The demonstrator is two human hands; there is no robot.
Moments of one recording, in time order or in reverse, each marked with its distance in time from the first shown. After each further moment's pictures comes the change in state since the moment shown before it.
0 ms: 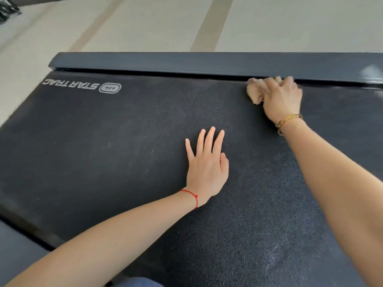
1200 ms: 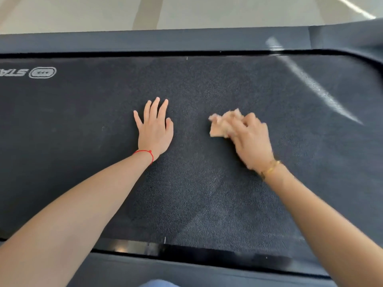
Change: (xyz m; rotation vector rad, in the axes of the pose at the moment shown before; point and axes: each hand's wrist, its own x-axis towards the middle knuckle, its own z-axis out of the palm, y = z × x) left_hand -0.002 0.001 -0.005 -0.079 -0.001 -0.008; right_hand -0.230 0.054 -0.081 -0.005 -0.054 -0.096
